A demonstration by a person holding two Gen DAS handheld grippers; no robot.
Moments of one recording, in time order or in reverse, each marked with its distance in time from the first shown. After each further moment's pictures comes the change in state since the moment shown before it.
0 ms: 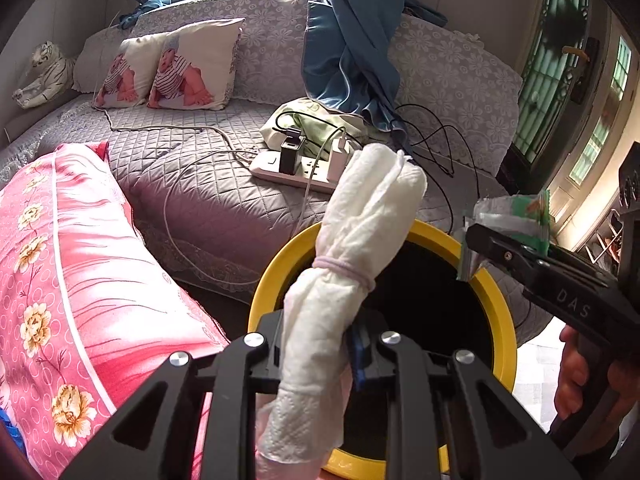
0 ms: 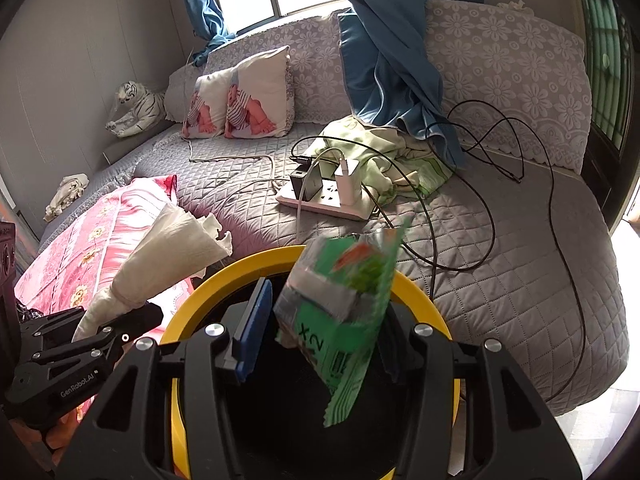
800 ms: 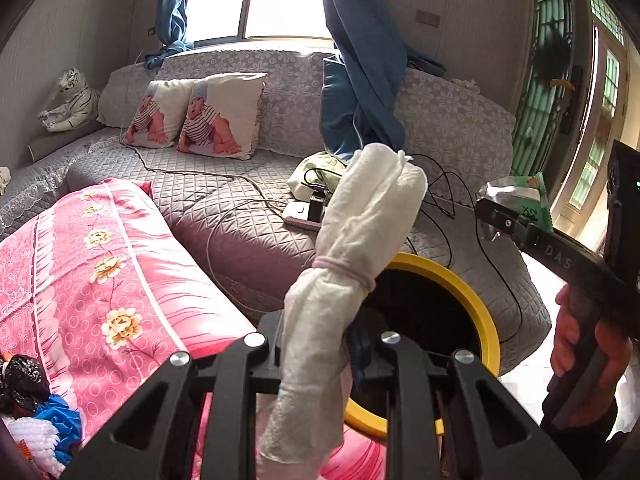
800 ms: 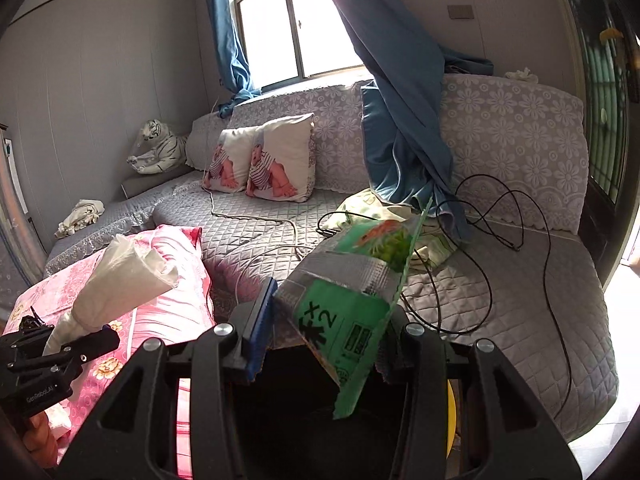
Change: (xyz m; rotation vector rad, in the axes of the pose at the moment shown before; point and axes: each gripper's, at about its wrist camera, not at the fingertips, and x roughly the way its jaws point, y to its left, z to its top) left arm -0.095 0.020 -0.014 -0.001 -0.166 0.038; right arm -0.060 0.033 0.020 -0.063 -0.226 0.024
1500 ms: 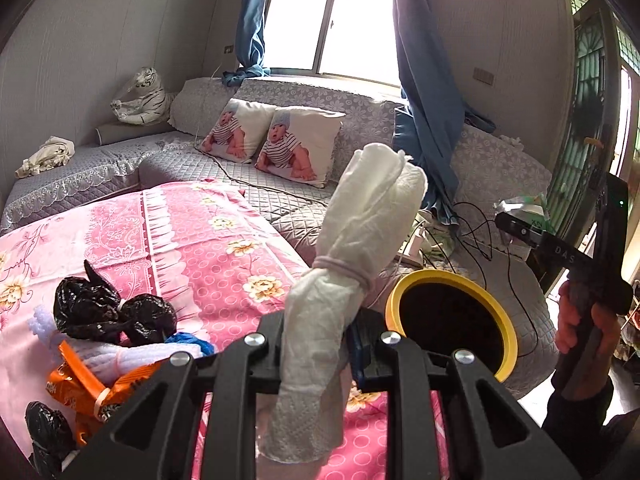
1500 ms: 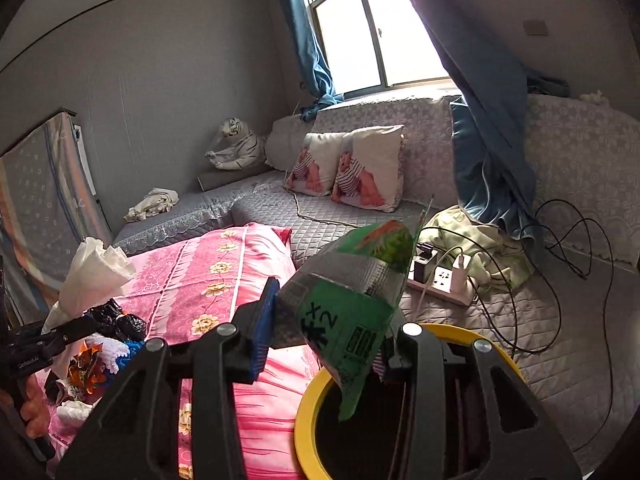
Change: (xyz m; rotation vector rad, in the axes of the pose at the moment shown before) left arm -0.142 0.083 -0.046 -0.147 -0.147 0.152; right arm -0.037 0.072 0.010 -0.096 -0.041 0.260
